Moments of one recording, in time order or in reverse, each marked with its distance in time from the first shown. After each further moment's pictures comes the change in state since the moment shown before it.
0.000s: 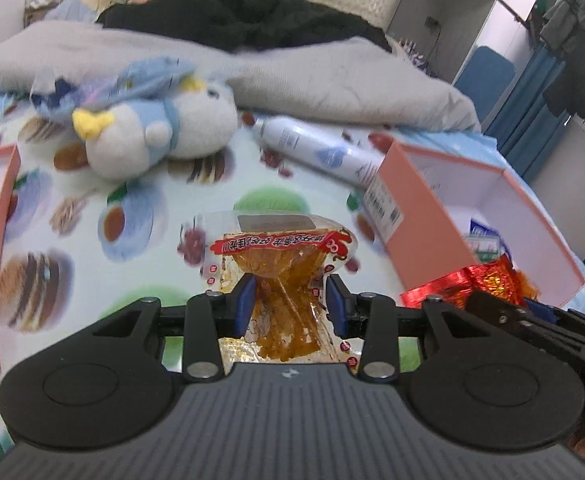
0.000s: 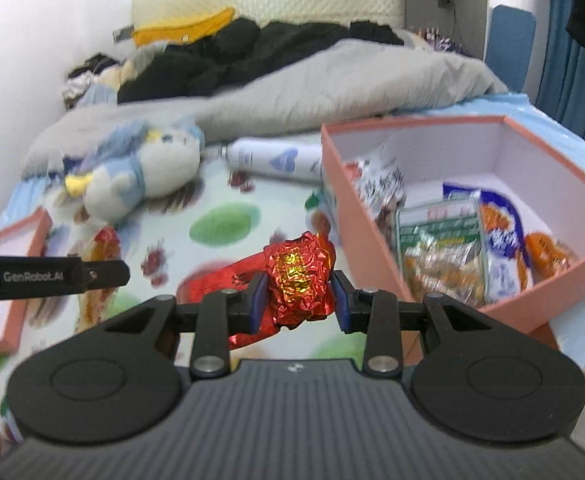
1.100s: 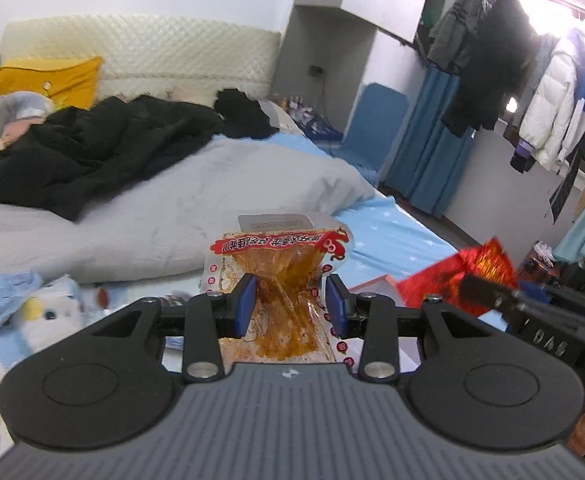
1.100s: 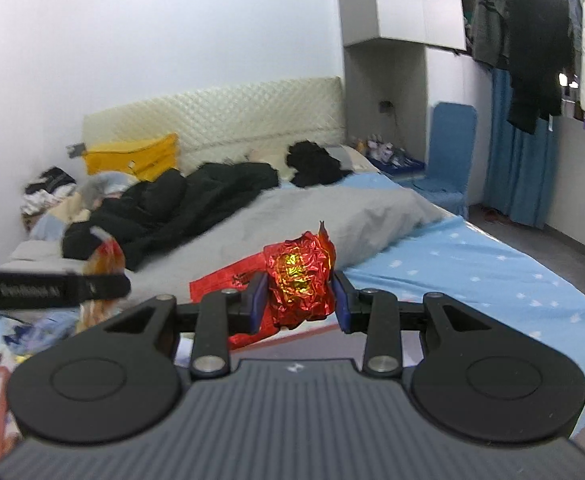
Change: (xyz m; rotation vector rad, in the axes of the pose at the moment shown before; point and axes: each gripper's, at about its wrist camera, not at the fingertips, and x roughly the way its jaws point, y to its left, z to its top) left arm 0.000 -0.194 0.184 0.247 -0.154 -0.224; right arm -0.039 -0.121 0.156 0.071 -0.256 -0.133
